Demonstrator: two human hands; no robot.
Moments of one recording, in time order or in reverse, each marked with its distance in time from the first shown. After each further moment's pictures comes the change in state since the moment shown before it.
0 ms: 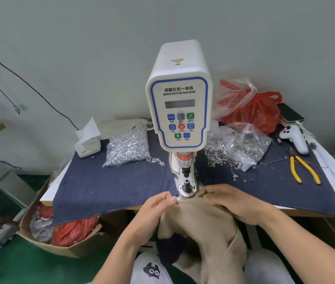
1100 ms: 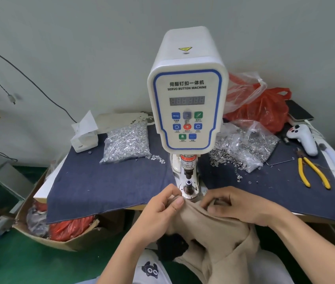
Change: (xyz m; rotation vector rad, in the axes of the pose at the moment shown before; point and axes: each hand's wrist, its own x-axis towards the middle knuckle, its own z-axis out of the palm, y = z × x) left_hand 0.007 0.011 0.011 0.344 0.067 0.148; right_hand 0.006 0.001 -0.019 -0.246 -0.143 -0.115
